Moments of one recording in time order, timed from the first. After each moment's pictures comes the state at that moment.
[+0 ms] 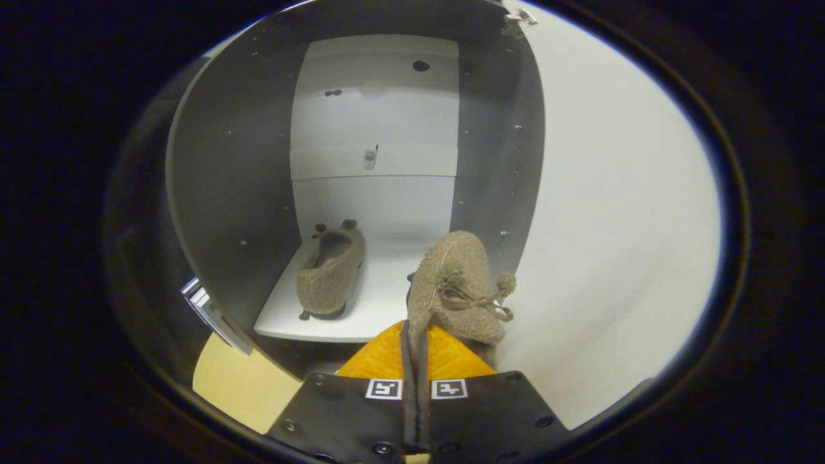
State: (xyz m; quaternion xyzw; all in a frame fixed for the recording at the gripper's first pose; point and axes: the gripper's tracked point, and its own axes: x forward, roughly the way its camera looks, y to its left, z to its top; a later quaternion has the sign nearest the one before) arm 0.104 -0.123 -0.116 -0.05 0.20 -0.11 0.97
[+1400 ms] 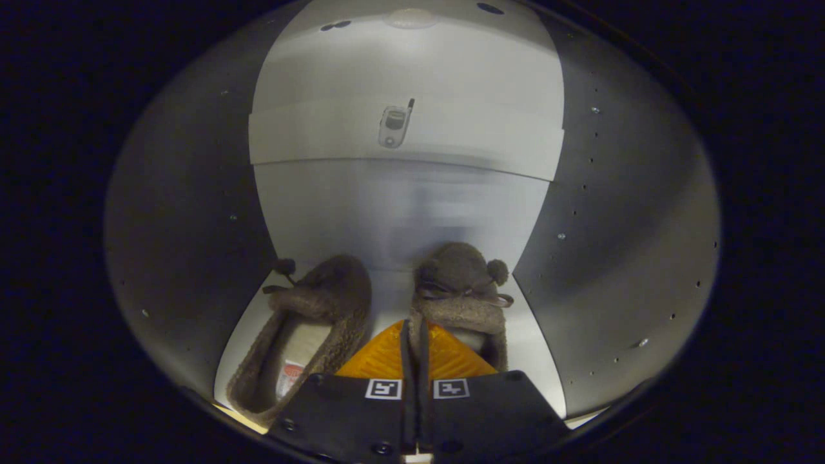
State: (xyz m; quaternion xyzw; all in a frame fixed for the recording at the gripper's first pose) arm 0.305 -0.119 -0.154 -0.08 0.25 -0.07 0.96
